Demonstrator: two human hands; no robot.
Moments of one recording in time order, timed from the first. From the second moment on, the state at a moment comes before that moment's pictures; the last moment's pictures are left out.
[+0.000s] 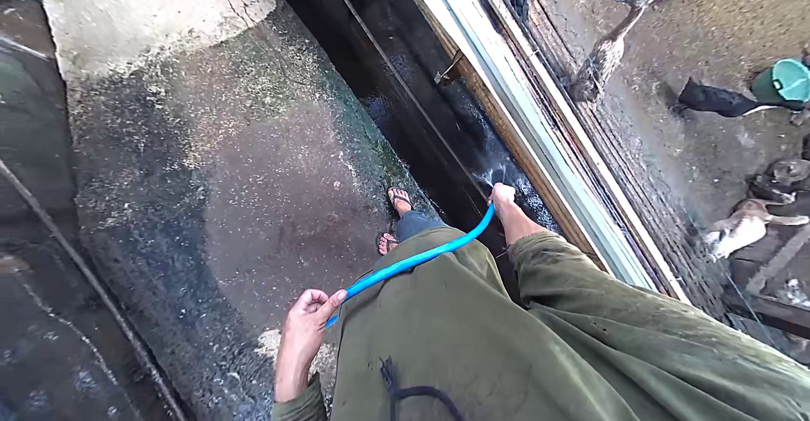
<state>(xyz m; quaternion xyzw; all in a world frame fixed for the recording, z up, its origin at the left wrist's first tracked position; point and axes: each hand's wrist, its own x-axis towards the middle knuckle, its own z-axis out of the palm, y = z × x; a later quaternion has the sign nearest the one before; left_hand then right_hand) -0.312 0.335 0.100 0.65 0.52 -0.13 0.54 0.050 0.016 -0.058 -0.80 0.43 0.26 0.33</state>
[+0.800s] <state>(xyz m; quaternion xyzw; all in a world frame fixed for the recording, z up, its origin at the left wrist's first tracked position) -0.203 0.328 0.103 0.60 0.58 -0.13 0.53 0.231 0.116 -0.122 -0.84 0.25 0.35 0.32</state>
